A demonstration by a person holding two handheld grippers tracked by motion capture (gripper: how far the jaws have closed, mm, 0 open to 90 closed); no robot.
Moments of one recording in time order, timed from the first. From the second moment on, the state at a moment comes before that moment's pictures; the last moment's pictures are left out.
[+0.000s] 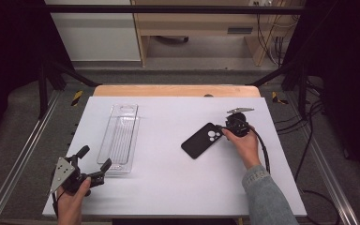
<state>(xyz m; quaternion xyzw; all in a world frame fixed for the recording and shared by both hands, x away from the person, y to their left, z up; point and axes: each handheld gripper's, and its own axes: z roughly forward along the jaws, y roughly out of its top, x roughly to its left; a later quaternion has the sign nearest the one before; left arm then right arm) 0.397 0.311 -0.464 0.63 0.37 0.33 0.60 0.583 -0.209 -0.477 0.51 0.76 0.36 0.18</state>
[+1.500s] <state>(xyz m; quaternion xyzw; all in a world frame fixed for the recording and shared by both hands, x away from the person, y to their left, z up) 0.398 0.309 -0.465 0.64 0.36 0.33 0.59 0.582 -0.205 -0.489 0.50 0.79 0.32 0.16</state>
